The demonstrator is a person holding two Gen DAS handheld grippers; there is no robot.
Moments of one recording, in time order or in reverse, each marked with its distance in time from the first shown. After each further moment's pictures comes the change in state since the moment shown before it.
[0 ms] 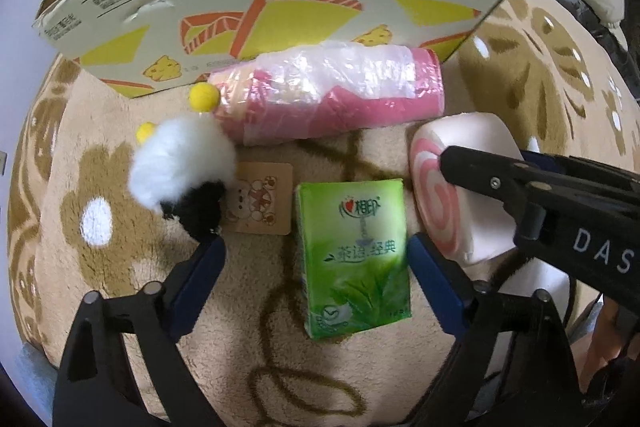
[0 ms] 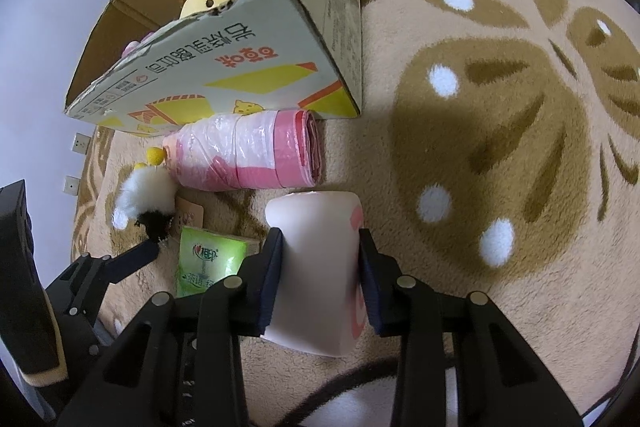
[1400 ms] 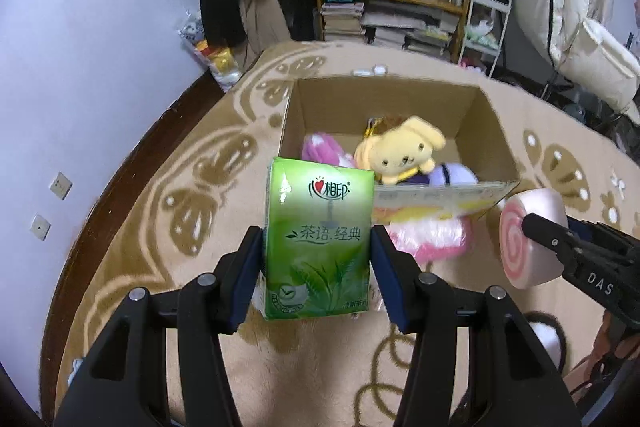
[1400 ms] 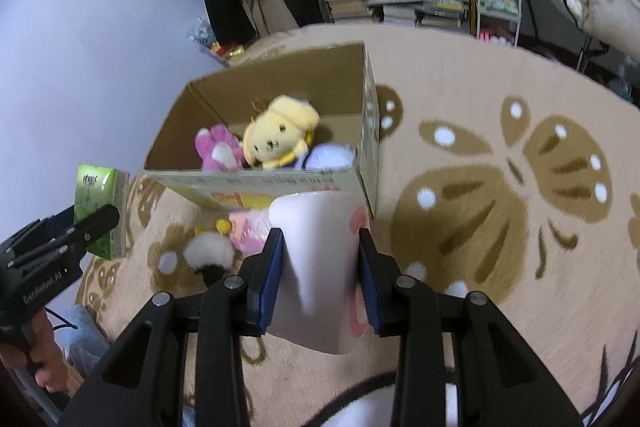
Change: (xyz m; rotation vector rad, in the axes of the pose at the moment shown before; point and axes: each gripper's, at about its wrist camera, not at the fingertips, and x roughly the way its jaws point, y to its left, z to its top) left arm -0.161 0.061 -0.006 -0.110 -0.421 0.147; right arm -0.102 0.035 -0.007 -0.100 -0.359 -0.014
